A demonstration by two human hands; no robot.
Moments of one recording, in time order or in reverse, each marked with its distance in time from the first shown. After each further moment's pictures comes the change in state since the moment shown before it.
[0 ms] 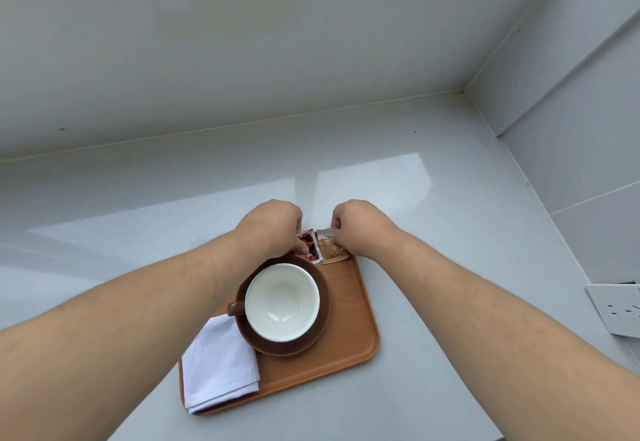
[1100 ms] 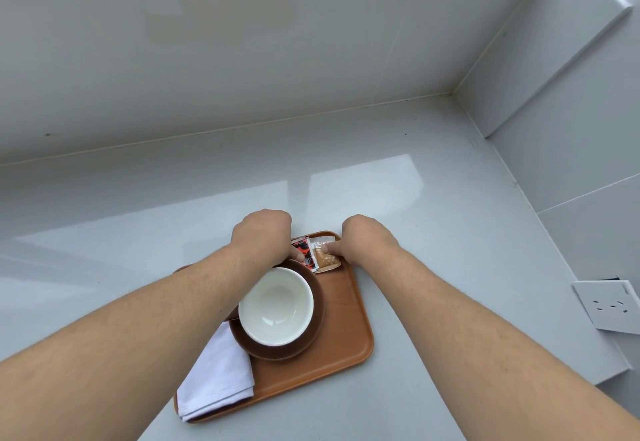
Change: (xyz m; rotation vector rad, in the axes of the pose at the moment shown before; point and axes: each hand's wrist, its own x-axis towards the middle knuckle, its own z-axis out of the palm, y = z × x) left_hand 0.004 0.004 0.013 0.099 0.019 -0.145; right_hand 0.002 0.014 0.019 -0.002 -0.050 0.324
